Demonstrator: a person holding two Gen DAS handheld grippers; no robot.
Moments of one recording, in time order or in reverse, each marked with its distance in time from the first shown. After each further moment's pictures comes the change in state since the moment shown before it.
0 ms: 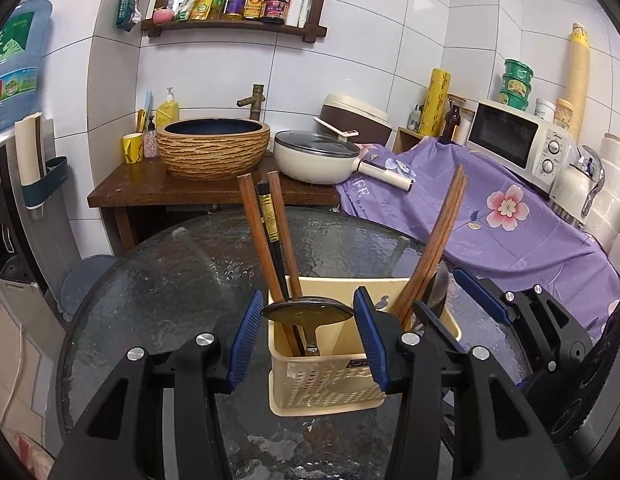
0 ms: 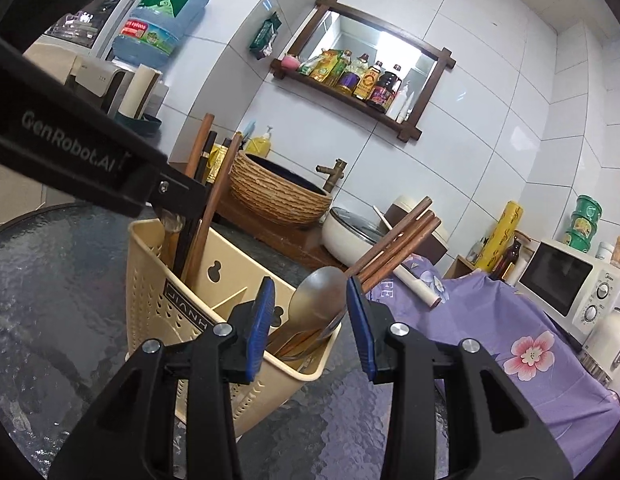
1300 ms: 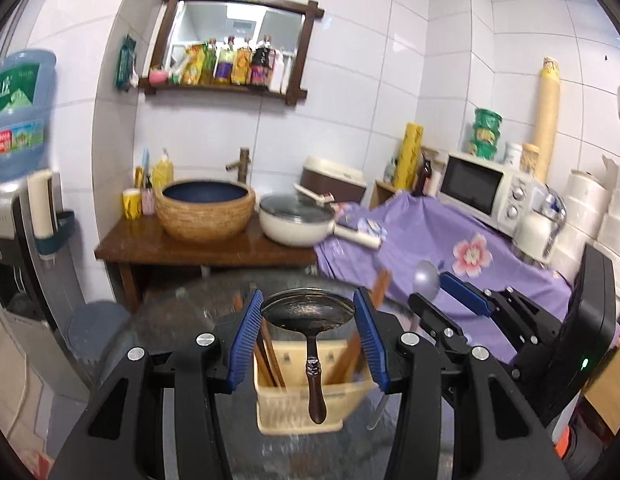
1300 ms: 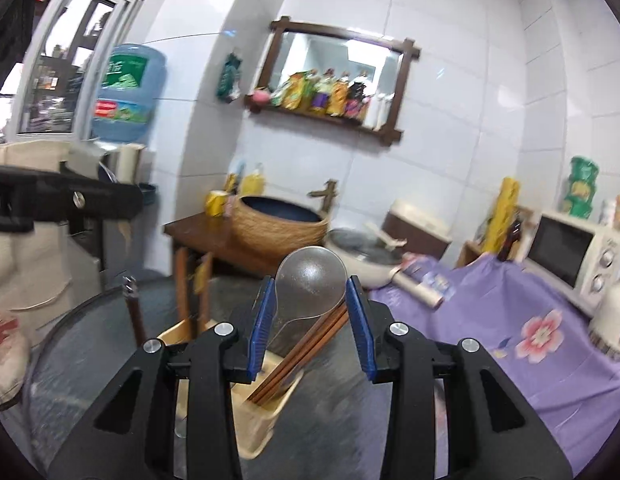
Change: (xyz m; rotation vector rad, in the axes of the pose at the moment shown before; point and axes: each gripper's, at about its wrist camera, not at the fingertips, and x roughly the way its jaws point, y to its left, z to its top) left arm -0.106 -0.032 0.064 0.017 -0.169 -0.027; right arm -0.048 -0.084 0.092 0.202 -0.013 0.023
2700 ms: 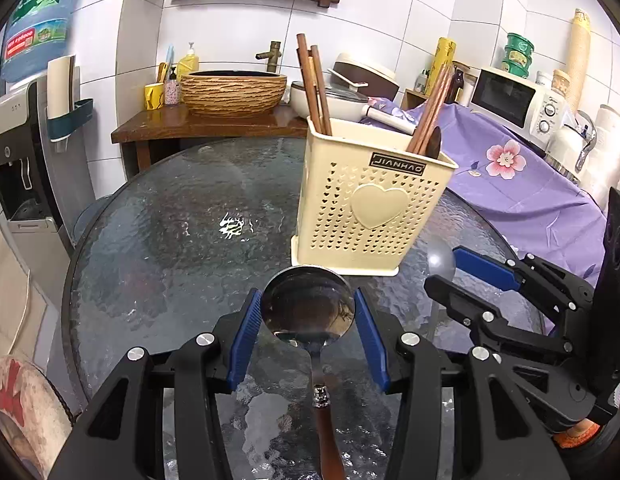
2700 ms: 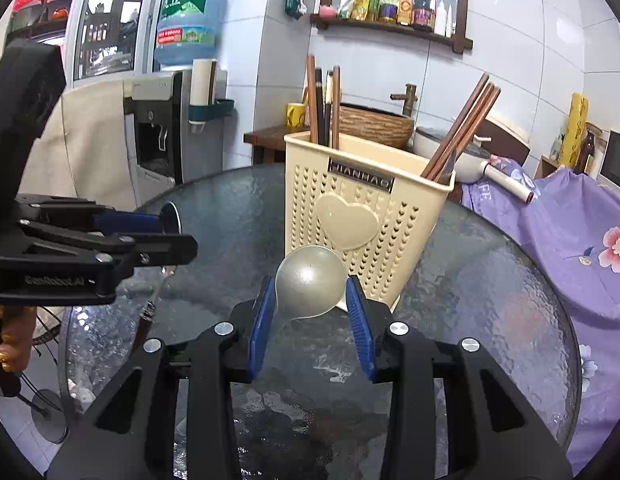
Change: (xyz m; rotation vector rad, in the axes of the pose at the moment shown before) left arm 0.020 0.041 -0.192 -0.050 0.282 0.053; right arm -0.027 0.083 -0.156 0.040 0.252 0.328
